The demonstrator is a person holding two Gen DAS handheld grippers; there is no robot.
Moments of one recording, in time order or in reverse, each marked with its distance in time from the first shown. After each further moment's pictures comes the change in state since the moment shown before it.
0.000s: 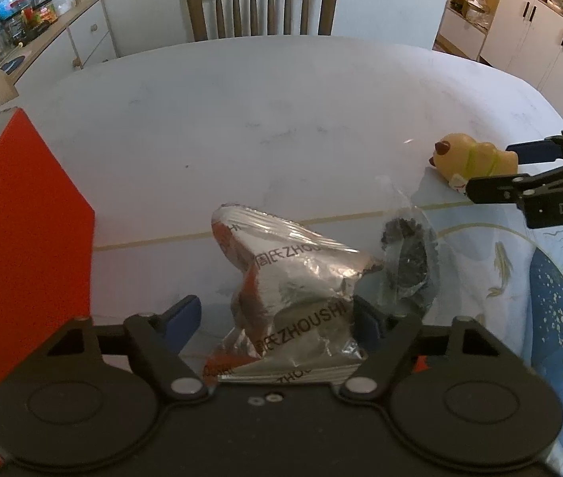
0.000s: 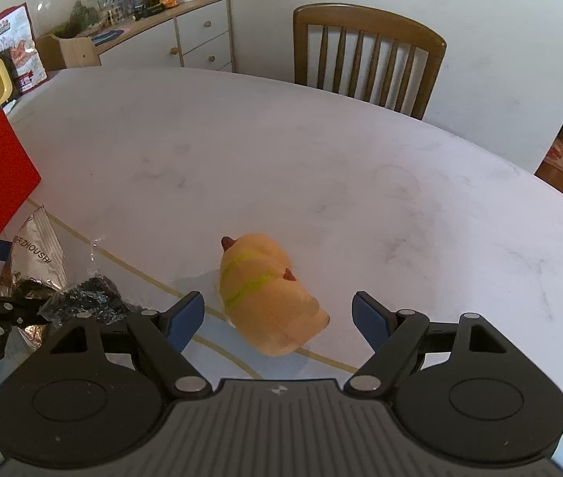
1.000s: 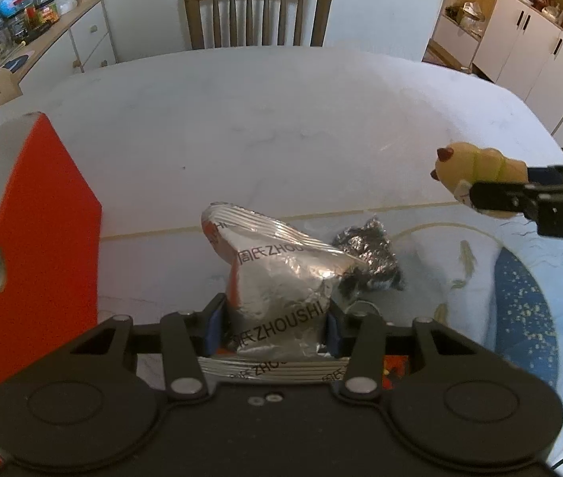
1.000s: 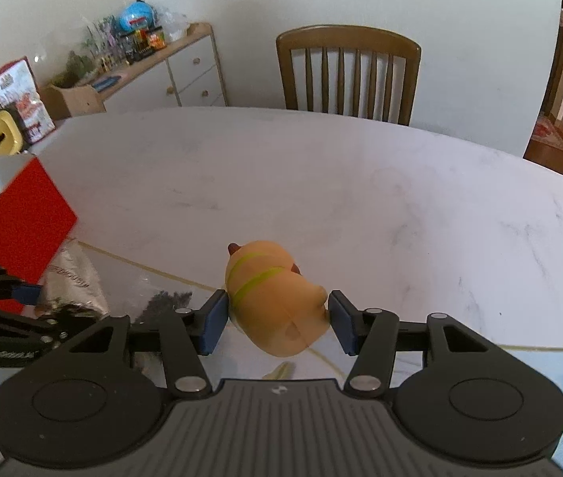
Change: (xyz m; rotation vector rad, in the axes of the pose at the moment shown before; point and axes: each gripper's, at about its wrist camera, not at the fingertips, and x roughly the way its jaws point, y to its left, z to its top) left arm -0.030 -0.001 0.005 -0.021 -0.009 -0.038; right arm -0.055 0.021 -0.016 0.141 -0.081 0.022
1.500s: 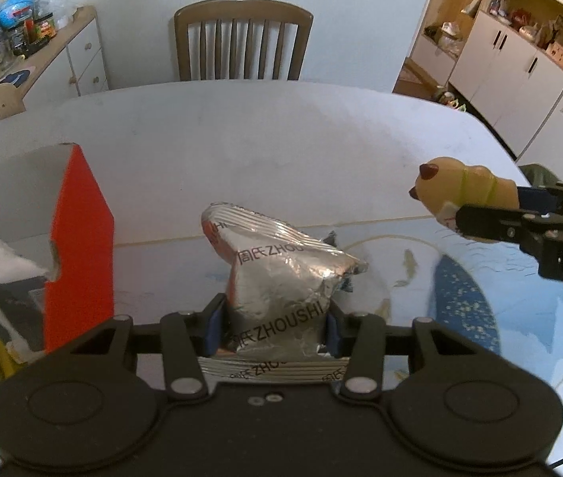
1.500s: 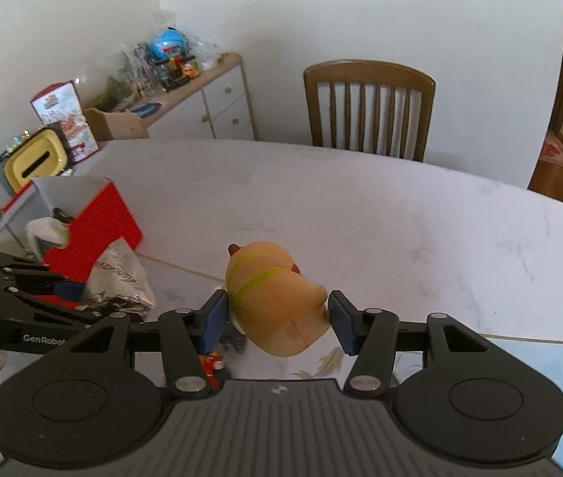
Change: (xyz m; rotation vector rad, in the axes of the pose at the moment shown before) left arm -0.079 0.002 0.004 -0.009 -0.050 -0.079; right arm -0.079 0.039 0.002 -0.024 -0.072 0.049
